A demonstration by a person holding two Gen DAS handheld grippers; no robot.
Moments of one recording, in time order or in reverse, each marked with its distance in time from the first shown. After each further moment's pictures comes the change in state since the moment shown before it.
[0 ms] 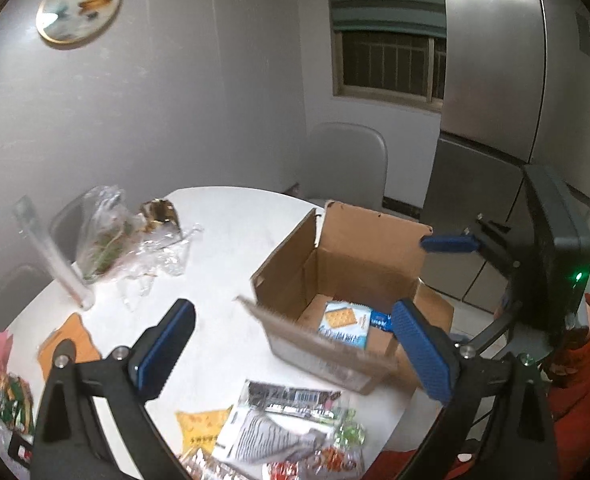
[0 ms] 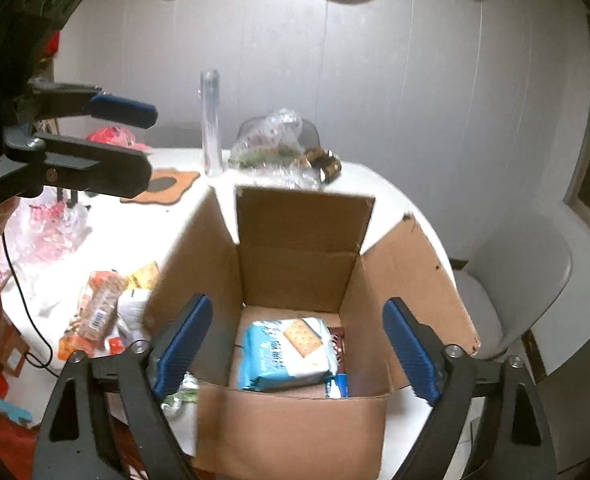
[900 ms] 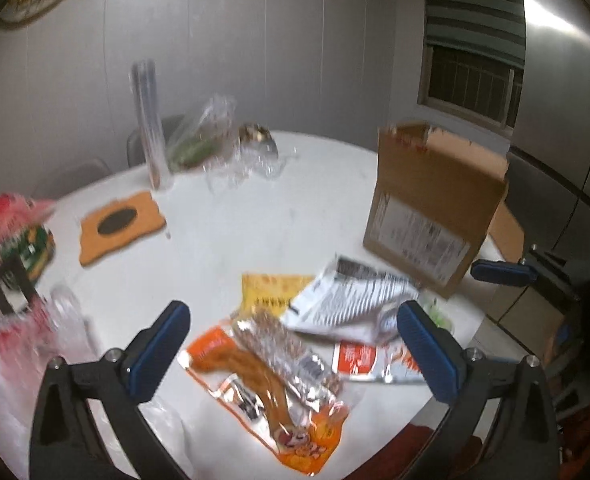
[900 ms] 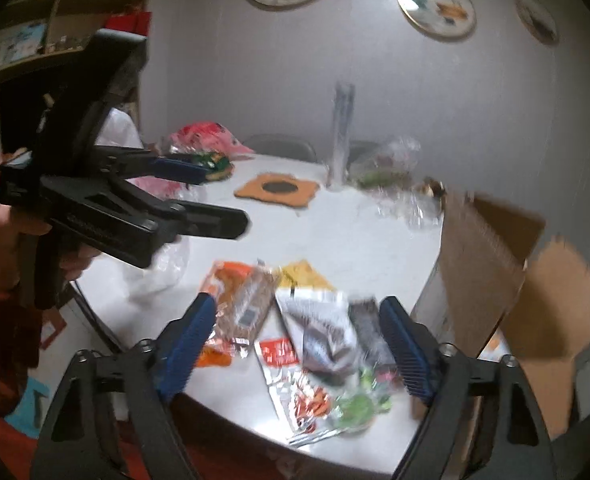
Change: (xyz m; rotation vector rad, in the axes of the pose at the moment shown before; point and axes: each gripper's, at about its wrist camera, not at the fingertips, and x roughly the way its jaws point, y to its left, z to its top) left arm -0.033 0.065 -0.201 -0.269 0.001 0.181; right arm -0.006 0.171 -0.055 -0.113 -0.089 0.207
